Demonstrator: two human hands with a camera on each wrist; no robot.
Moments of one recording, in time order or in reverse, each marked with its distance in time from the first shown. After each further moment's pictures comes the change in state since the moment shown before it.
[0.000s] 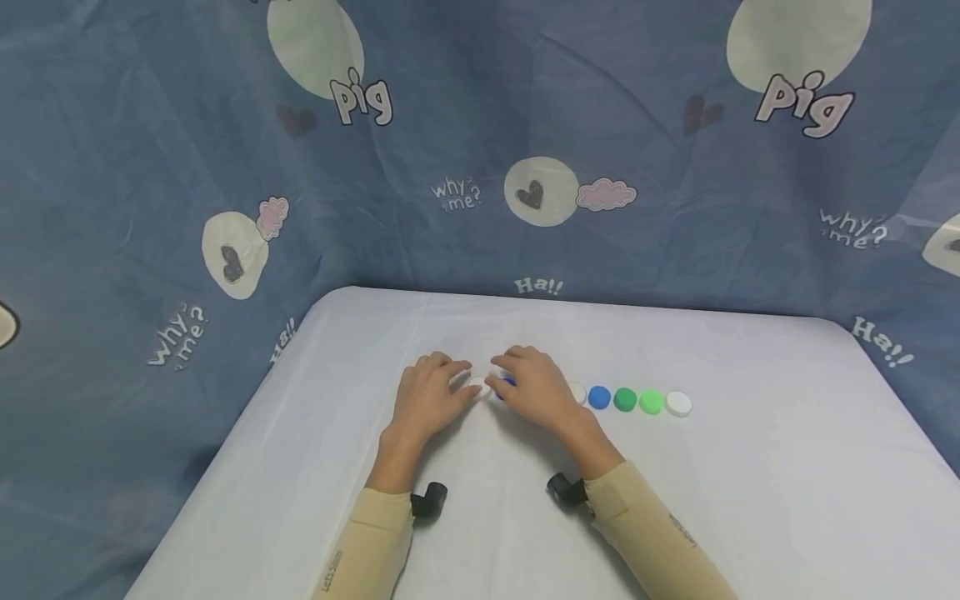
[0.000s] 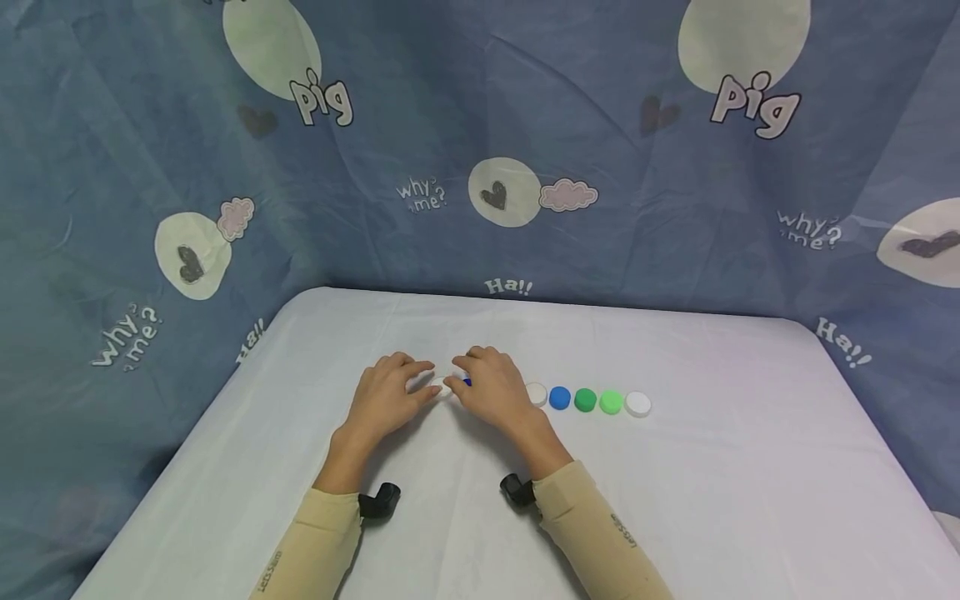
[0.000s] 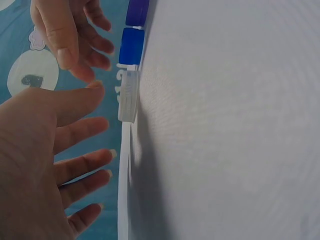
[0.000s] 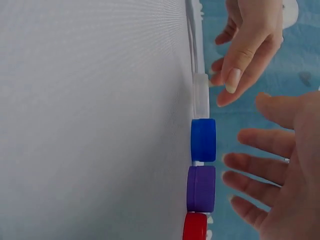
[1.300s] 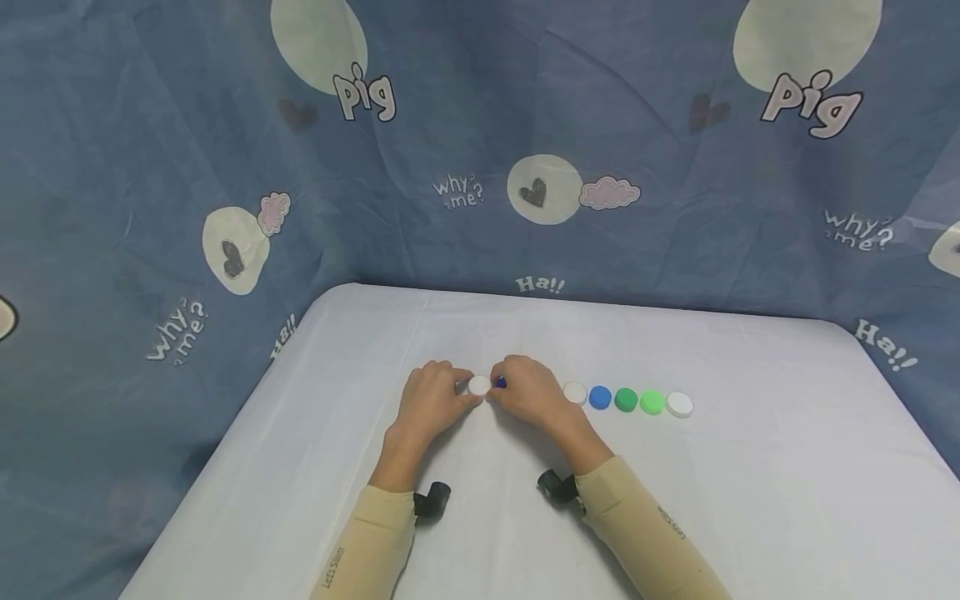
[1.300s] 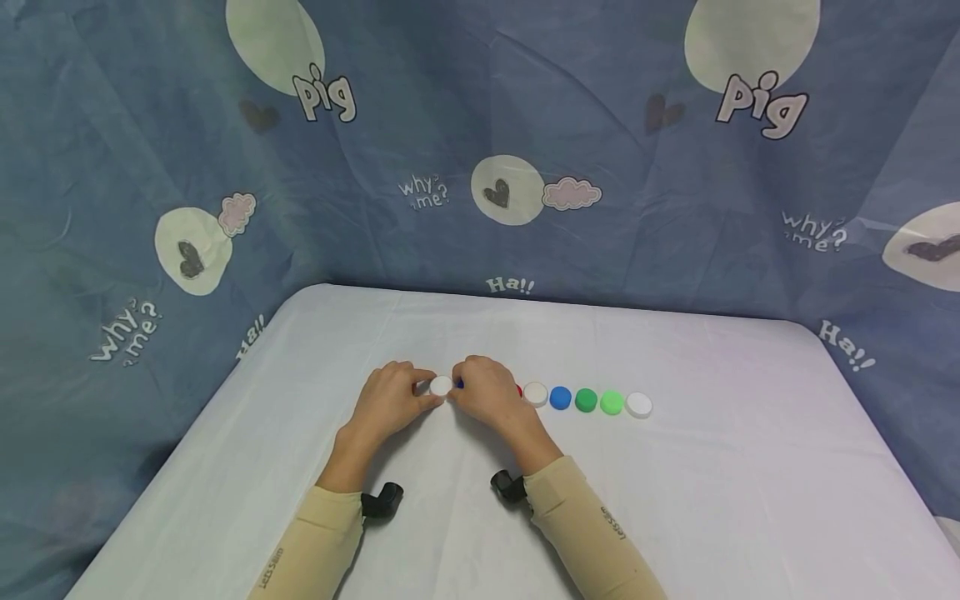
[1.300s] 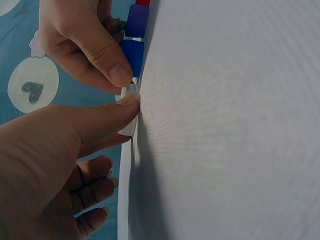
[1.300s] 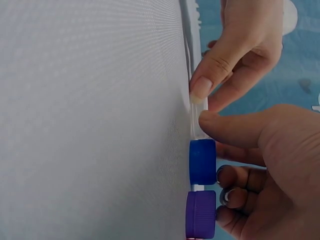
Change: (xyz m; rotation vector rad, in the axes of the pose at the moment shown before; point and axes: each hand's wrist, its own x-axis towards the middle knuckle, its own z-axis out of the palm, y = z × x) left_hand 0.002 0.003 0.008 0.004 -0.015 0.023; right_hand 0.010 -0.006 0.012 0.040 -0.142 0.101
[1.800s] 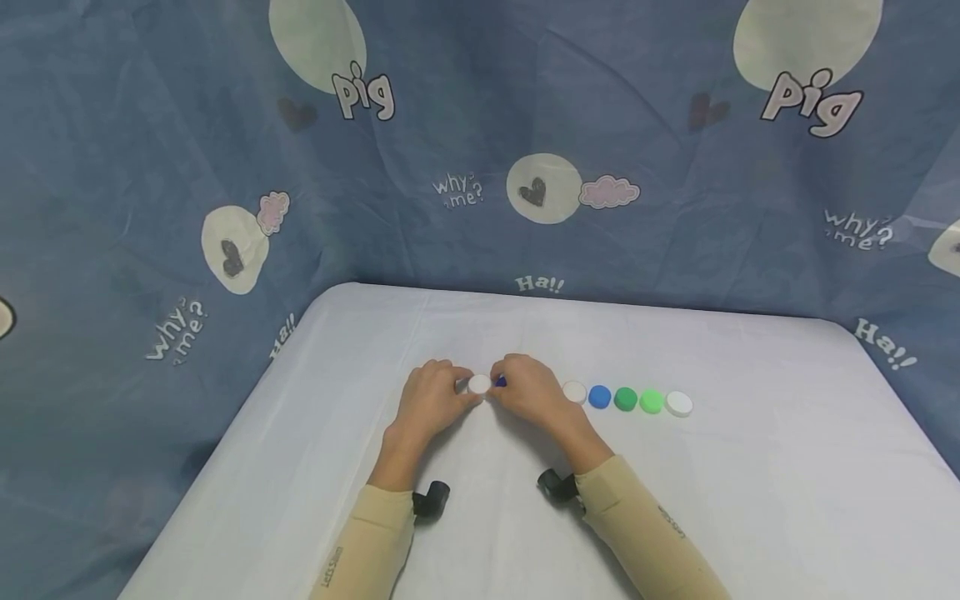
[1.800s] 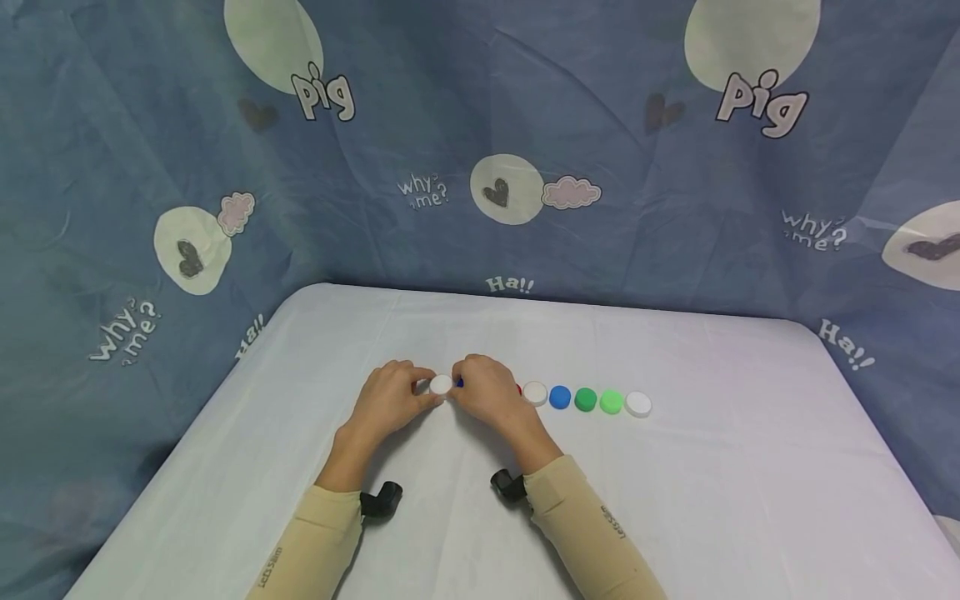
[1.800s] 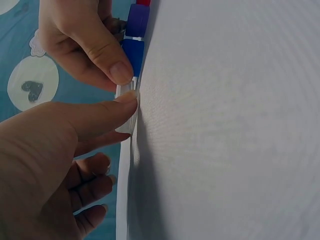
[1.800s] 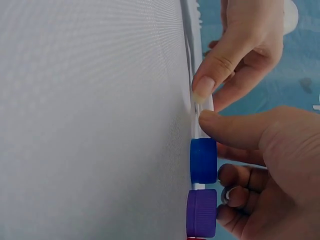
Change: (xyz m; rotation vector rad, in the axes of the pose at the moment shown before) left_hand 0.000 0.001 -0.002 -0.030 -0.006 0.003; right_hand 0.000 -0.001 -0.003 0.016 -0.007 0.012
